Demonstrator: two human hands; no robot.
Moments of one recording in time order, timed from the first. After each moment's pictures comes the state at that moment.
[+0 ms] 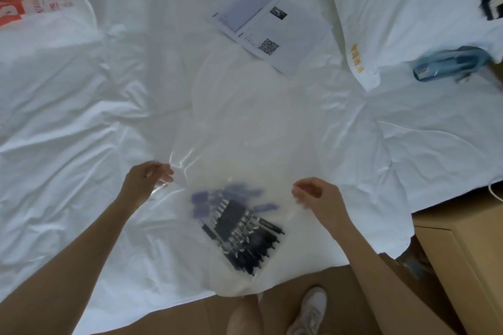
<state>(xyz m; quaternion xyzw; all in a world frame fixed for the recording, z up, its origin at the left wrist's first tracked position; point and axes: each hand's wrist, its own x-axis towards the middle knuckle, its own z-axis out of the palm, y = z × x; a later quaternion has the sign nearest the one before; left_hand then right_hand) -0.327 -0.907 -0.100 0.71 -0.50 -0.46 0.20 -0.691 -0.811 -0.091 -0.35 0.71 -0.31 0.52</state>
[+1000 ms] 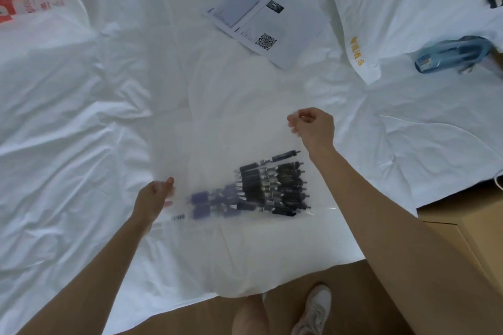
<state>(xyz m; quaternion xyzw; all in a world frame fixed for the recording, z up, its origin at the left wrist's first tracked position) -0.342 -0.876 -0.130 0.76 -0.35 -0.50 0.21 -0.679 -0.938 -0.074 -0.29 0.75 -0.42 0.42</state>
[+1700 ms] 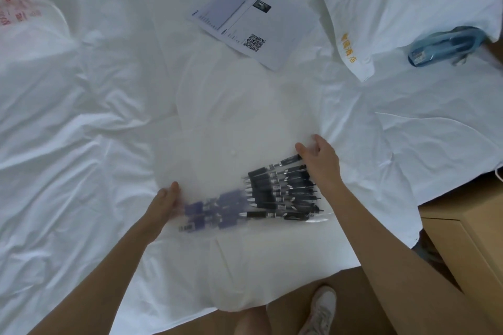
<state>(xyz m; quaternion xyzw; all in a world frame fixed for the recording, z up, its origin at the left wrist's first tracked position) -0.372 -0.892 -0.139 0.74 -0.33 -0.56 0.15 -0.698 -0.889 -0.105 -0.34 0.80 -0.28 0.41</state>
